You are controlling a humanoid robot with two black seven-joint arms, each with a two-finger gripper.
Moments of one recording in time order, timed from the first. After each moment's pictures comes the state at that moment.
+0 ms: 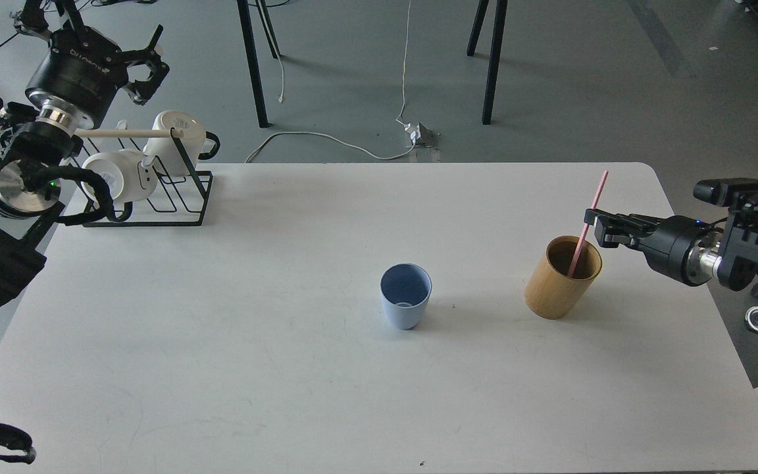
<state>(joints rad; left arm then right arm) -0.88 0.47 -0.76 -0.69 -0.17 -0.49 -0.26 0.74 -0.90 0.33 1.34 -1.49 0.02 0.10</state>
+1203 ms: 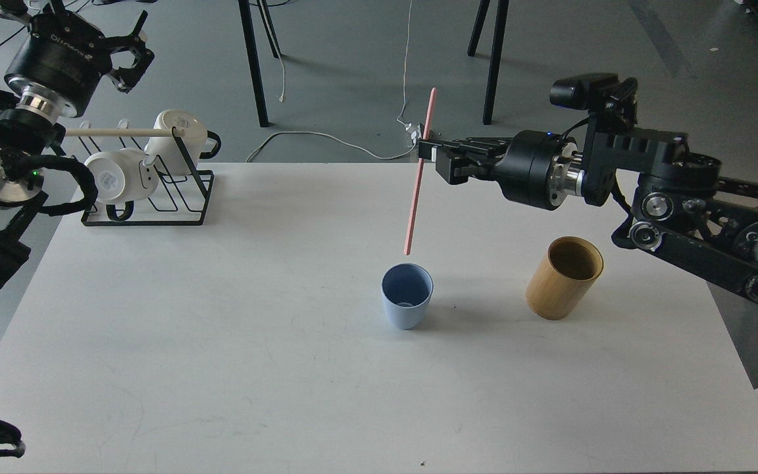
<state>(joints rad) -0.89 0.51 -0.75 -0.69 -0.17 -0.49 -0.25 1.09 -0.58 0.27 1.42 -1.41 0.16 0.08</state>
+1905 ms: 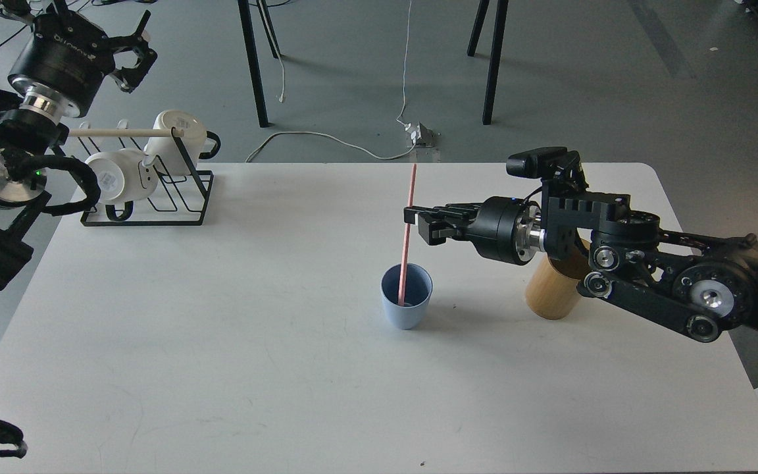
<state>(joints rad) -0.89 0.50 -0.76 -0.69 -0.17 -0.49 -0.25 0.97 -0.45 0.23 1.30 -1.48 0.15 0.08</state>
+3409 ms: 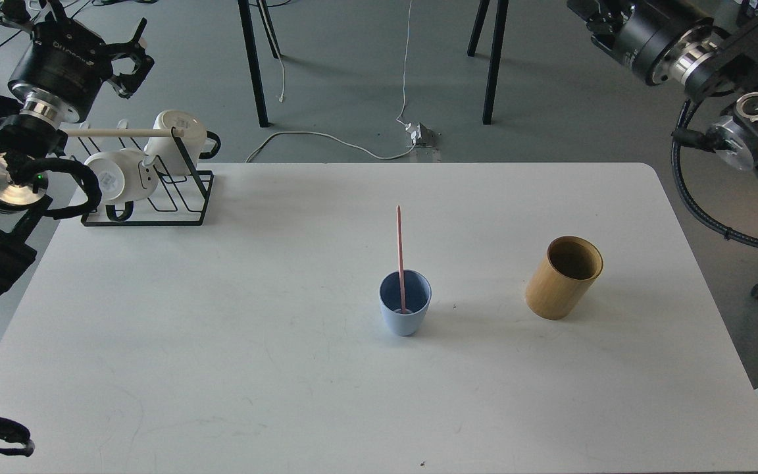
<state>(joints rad) -0.89 0.45 -0.76 -0.64 -0.18 -0.49 -0.25 0.95 -0.53 0.89 1.03 -0.79 0.14 0.10</state>
